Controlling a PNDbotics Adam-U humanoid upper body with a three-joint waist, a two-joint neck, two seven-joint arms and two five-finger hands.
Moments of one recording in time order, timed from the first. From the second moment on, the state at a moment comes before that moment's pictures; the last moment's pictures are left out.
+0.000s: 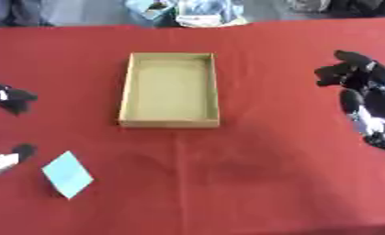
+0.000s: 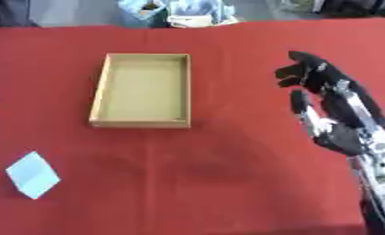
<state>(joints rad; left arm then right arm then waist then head) -0.22 0.86 -0.01 -1.91 -0.39 -0.25 -0.50 -0.19 -0.38 -0.05 -1.87 -0.03 -0.40 0.31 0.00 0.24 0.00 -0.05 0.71</state>
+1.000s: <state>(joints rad) -0.52 1.03 -0.30 -1.86 -0.36 -0.41 -0.70 -0.19 -0.39 -0.04 -1.86 -0.03 -0.40 0.32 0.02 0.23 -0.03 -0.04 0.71</state>
